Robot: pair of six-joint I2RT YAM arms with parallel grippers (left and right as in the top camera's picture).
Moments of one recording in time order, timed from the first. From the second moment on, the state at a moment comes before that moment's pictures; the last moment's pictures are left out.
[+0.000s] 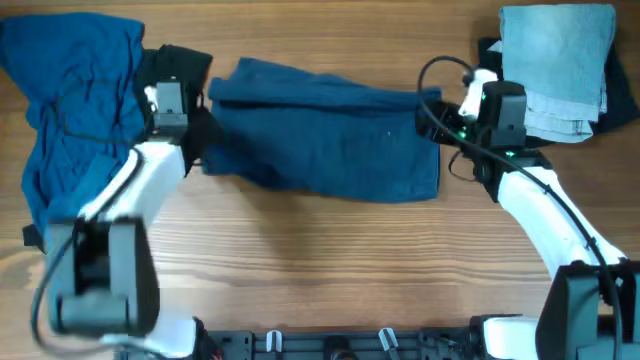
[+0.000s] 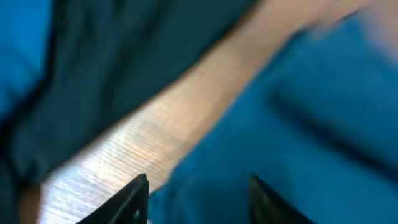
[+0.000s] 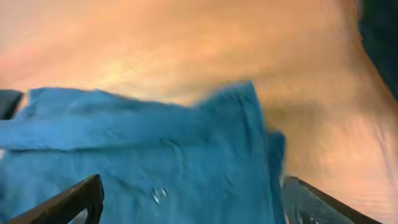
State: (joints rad) left arm -0.03 1.71 1.01 -0.25 -0.13 -0.49; right arm 0.05 1.52 0.87 -0.06 -0.22 0.31
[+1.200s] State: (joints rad) left arm -0.26 2.13 1.05 0.72 -0.13 -0.40; right arm 0.30 1.87 0.87 0.41 -0.06 0.50
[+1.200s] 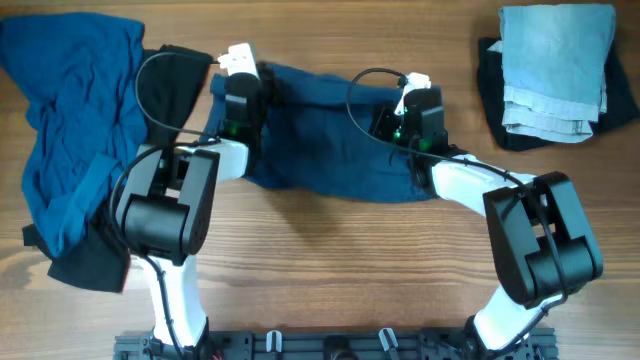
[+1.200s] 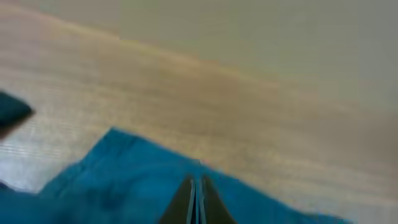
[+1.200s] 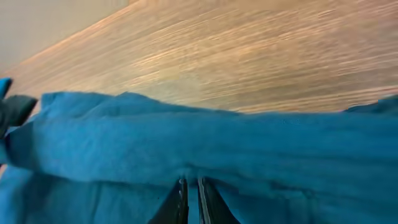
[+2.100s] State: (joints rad) left arm -0.16 1.75 1.07 -0.21 0.03 -0.24; right arm -0.12 1.59 0.87 -0.33 -0.41 0.31
